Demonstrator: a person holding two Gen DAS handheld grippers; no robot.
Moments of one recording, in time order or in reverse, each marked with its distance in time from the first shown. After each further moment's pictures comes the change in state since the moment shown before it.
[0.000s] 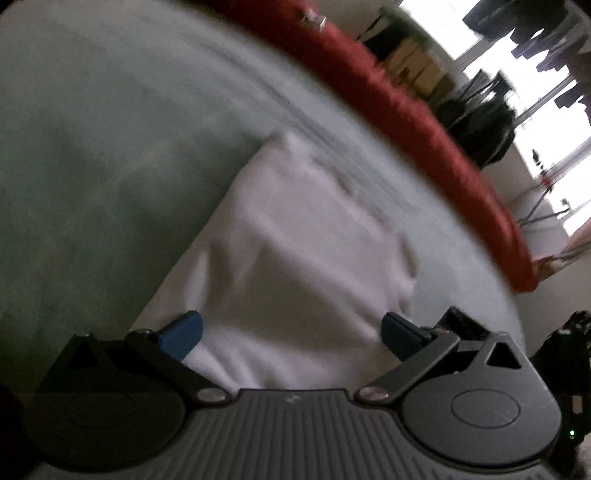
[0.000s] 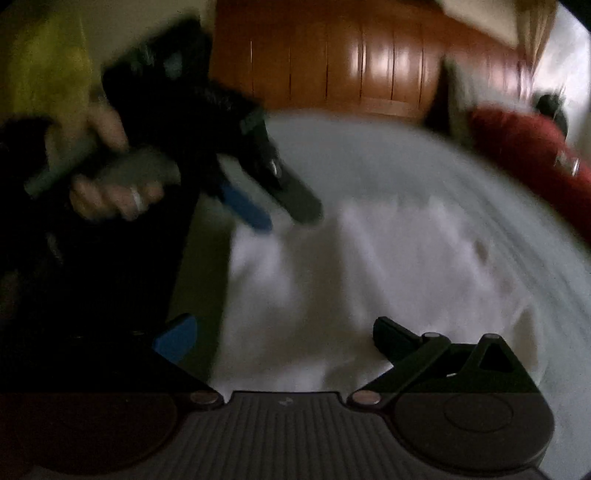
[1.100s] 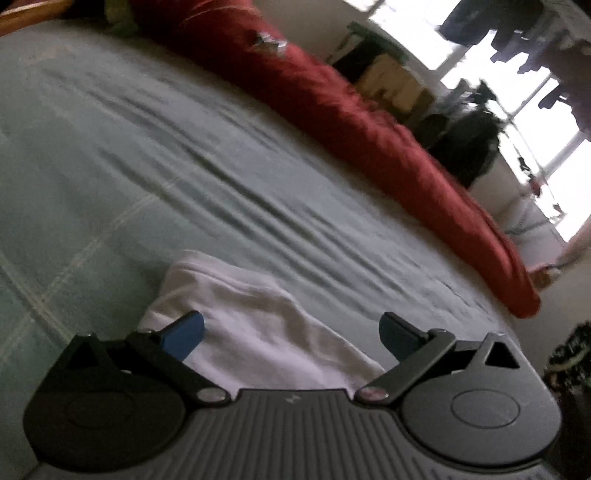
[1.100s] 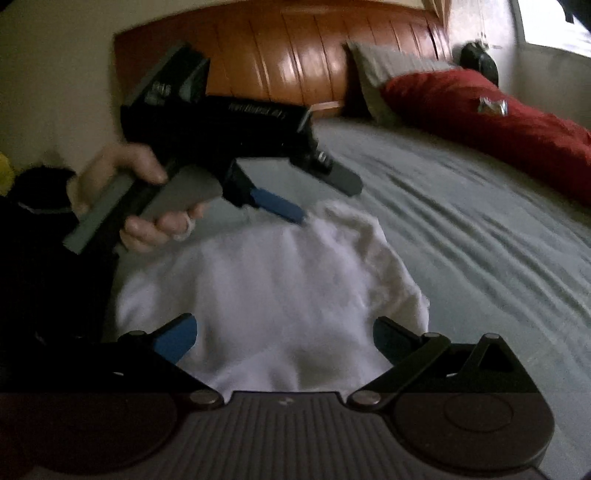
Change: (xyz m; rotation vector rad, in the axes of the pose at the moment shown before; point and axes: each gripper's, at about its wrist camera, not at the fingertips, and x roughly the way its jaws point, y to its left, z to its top) left arm 0.078 -0.048 0.105 0.099 -0.114 -0.032; right arm -0.028 -0.098 -0.003 0.278 -0.128 -0.059
